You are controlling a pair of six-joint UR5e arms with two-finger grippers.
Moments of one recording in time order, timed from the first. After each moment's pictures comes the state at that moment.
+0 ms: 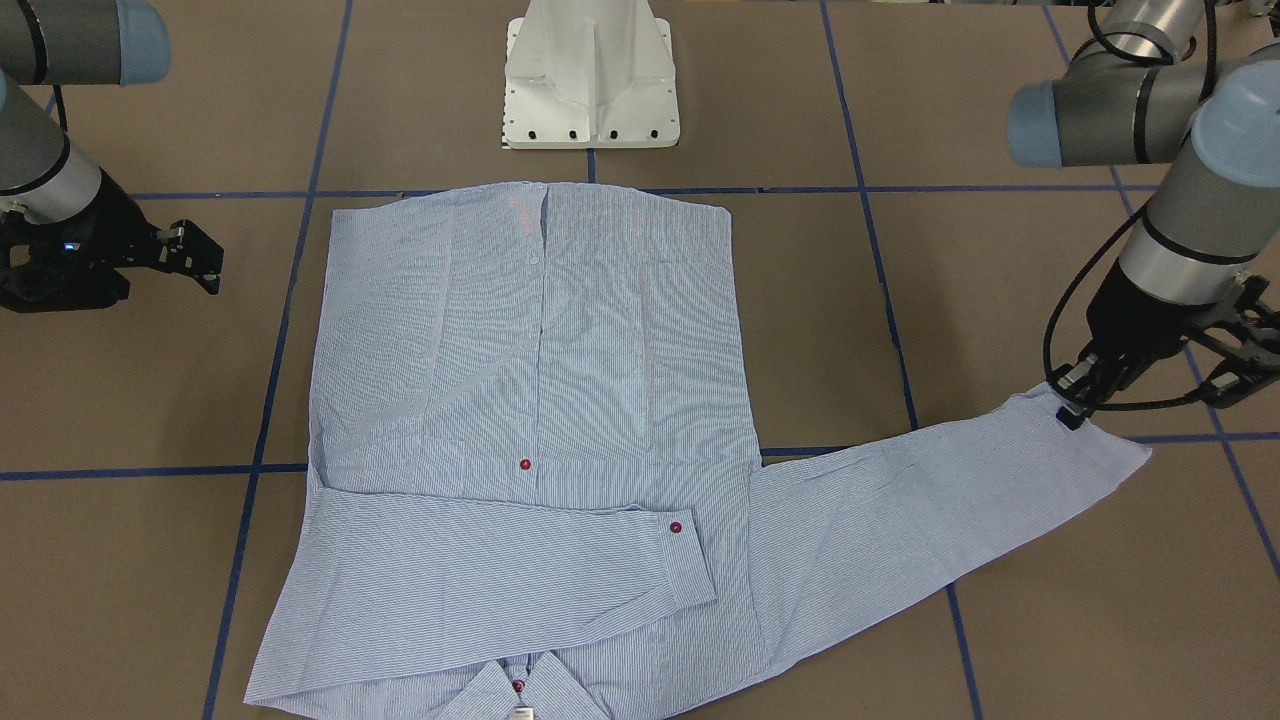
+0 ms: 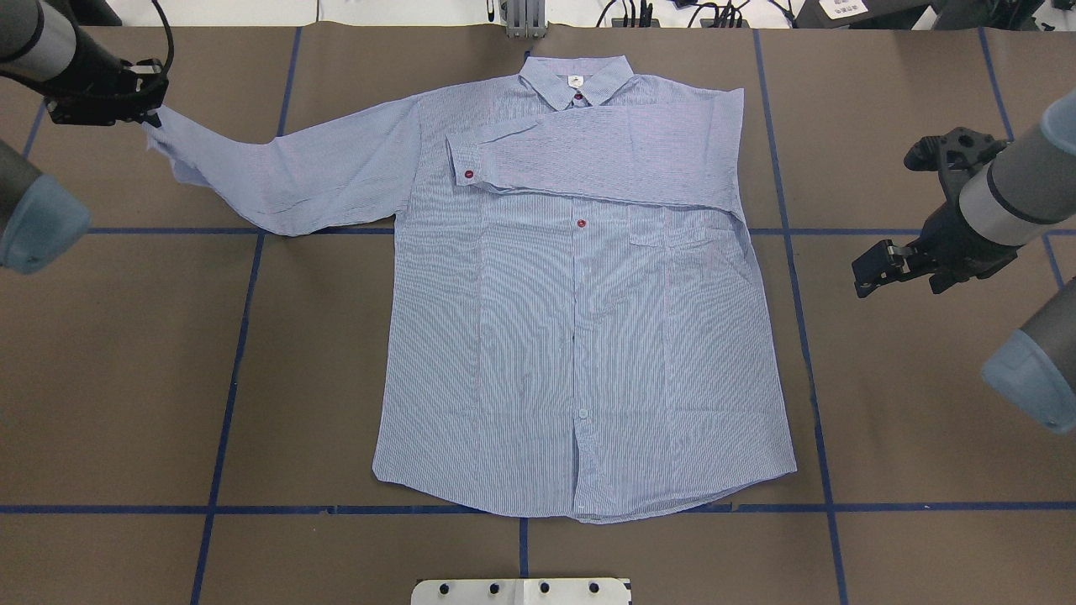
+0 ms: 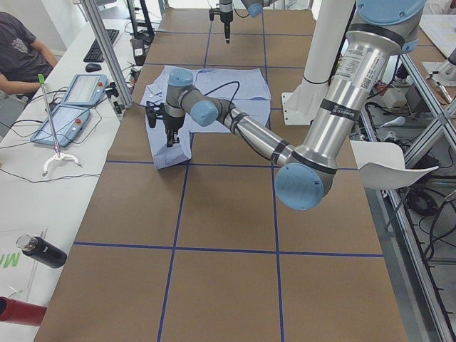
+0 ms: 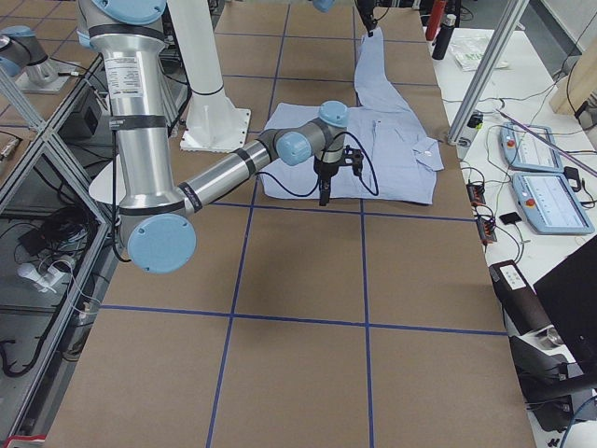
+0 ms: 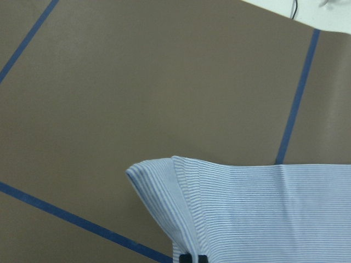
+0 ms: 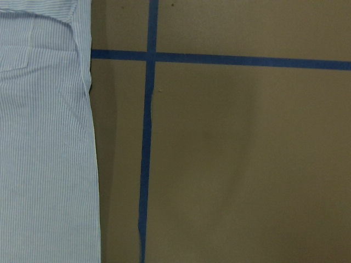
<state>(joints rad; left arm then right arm) -1.09 -2.00 -1.73 -1.65 -2.02 -1.18 0.93 -1.49 2.00 -1.58 2.18 0.75</state>
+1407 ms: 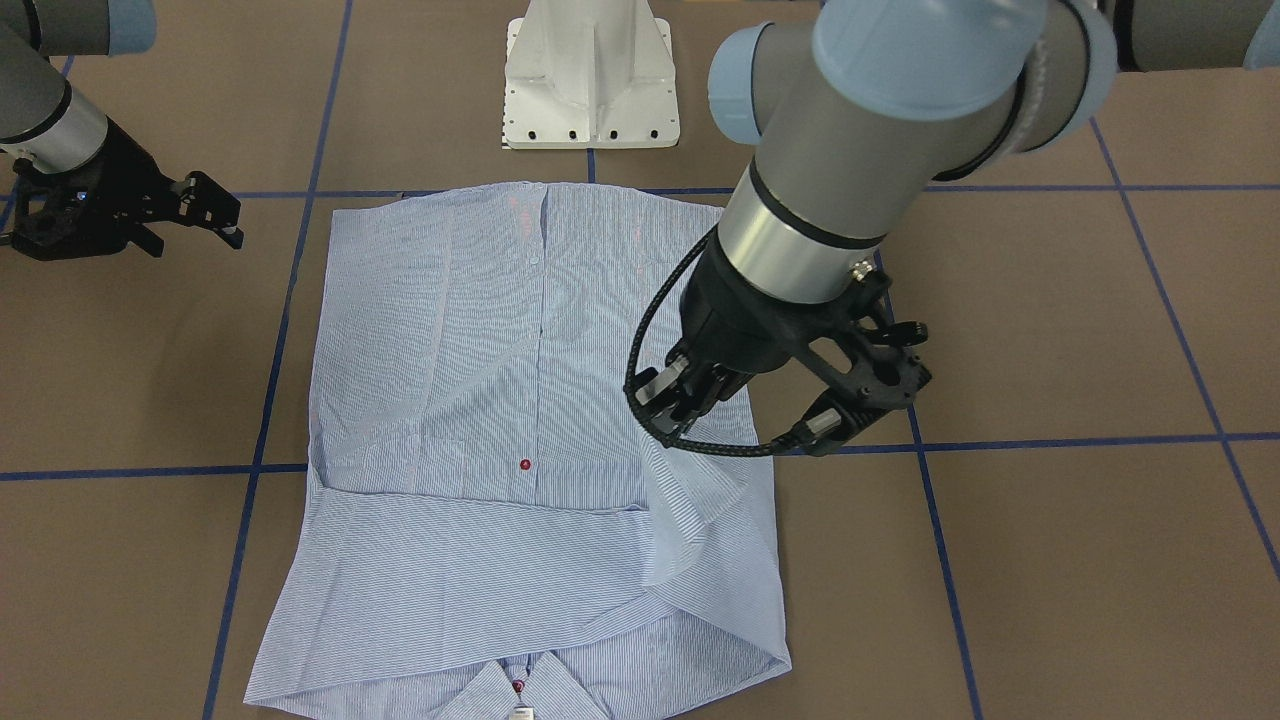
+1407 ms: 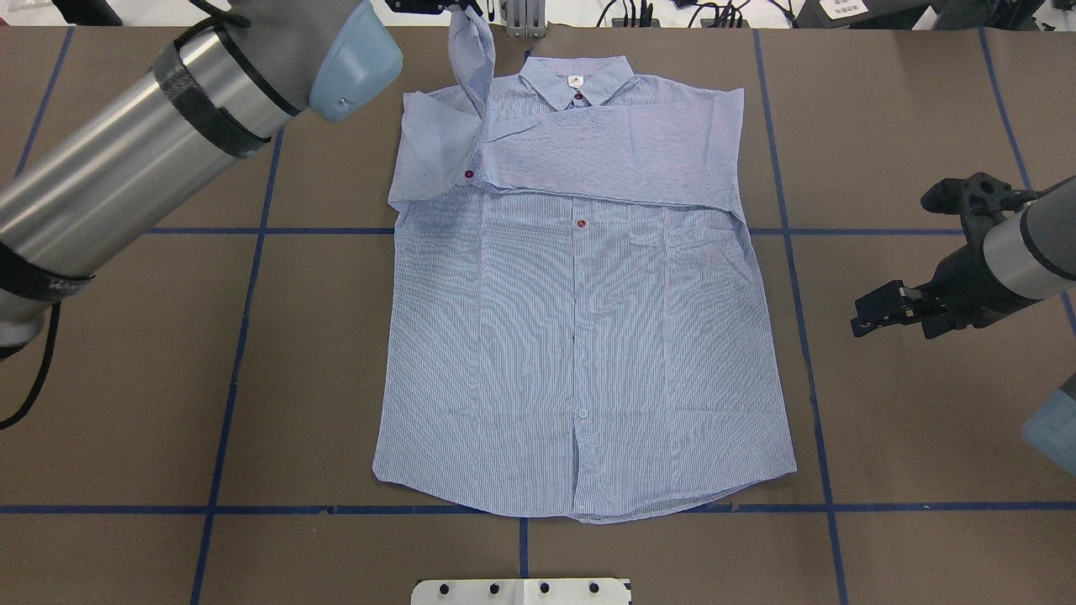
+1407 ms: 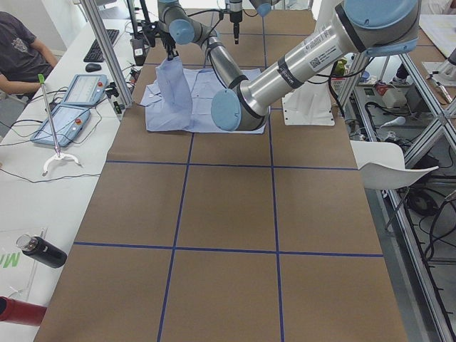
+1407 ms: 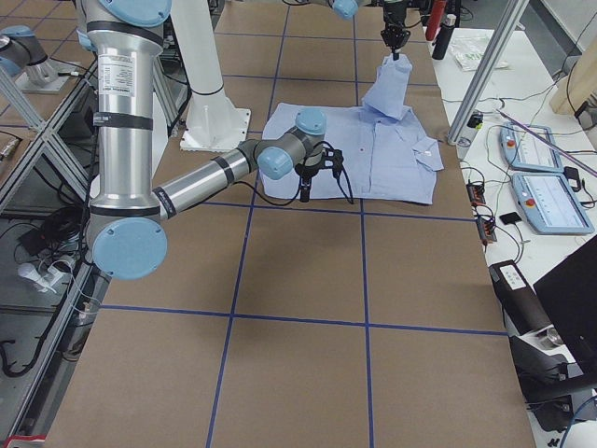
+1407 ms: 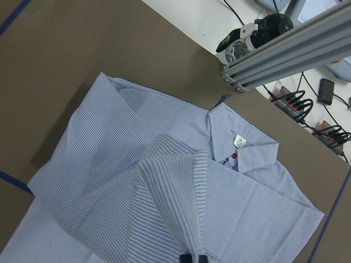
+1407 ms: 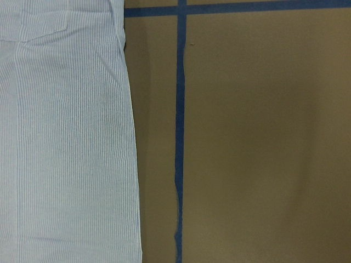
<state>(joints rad) -0.95 -2.64 -1.34 -1.73 -2.19 -1.66 0.89 -1.62 2.06 -1.37 2.25 0.90</state>
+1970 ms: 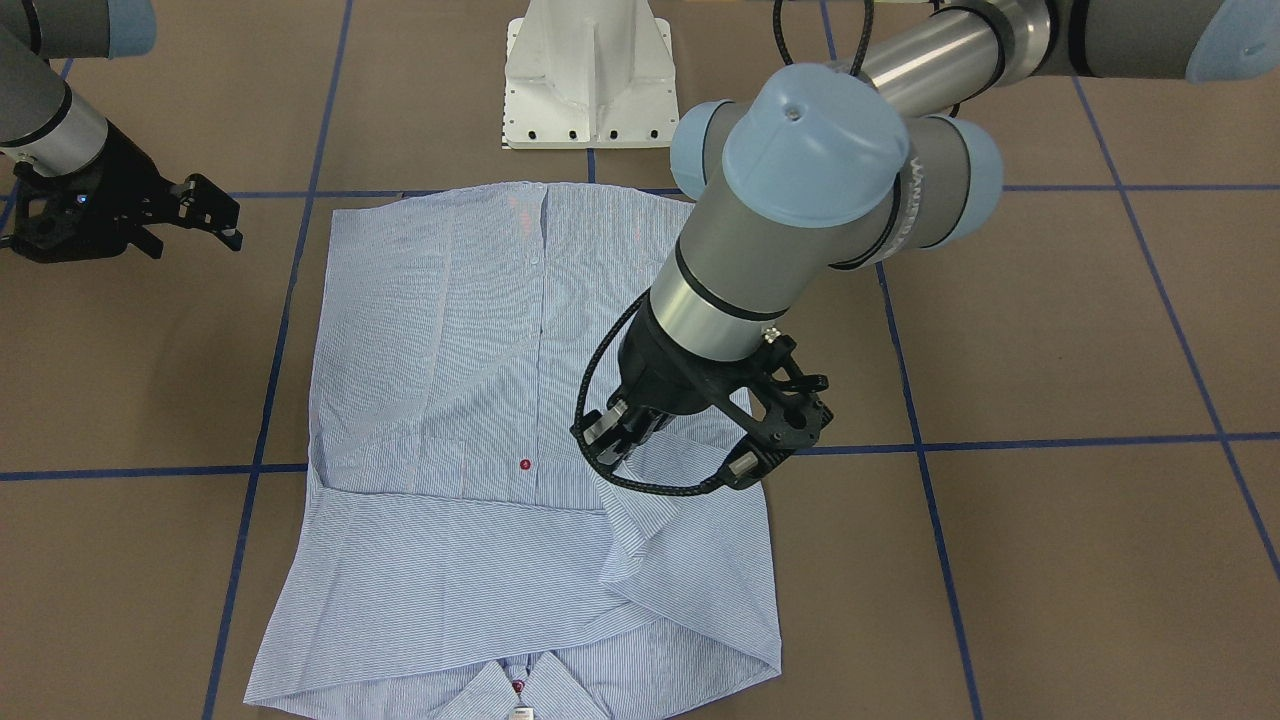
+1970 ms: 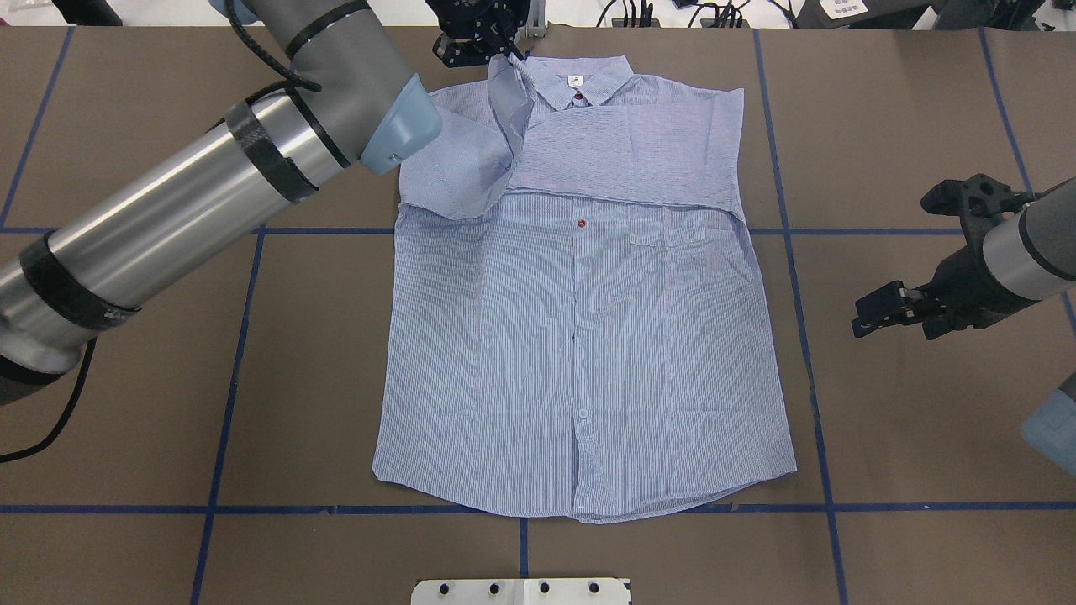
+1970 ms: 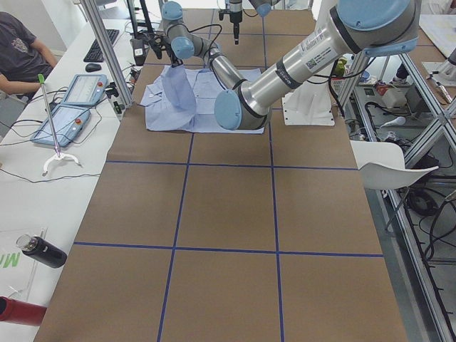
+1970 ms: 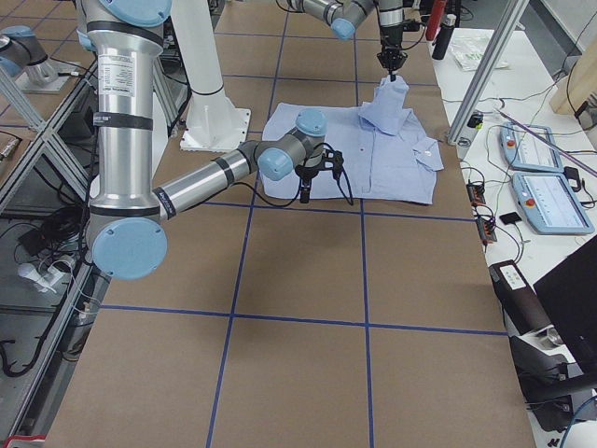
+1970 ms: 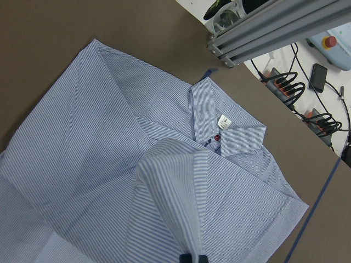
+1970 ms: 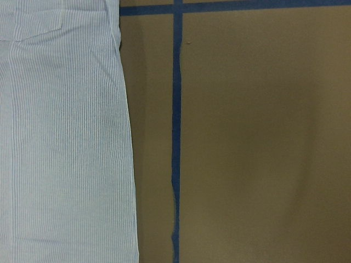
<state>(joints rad) -0.87 -2.64 -1.24 -1.91 -2.14 -1.80 0.88 -1.62 2.05 -1.37 2.25 0.90</state>
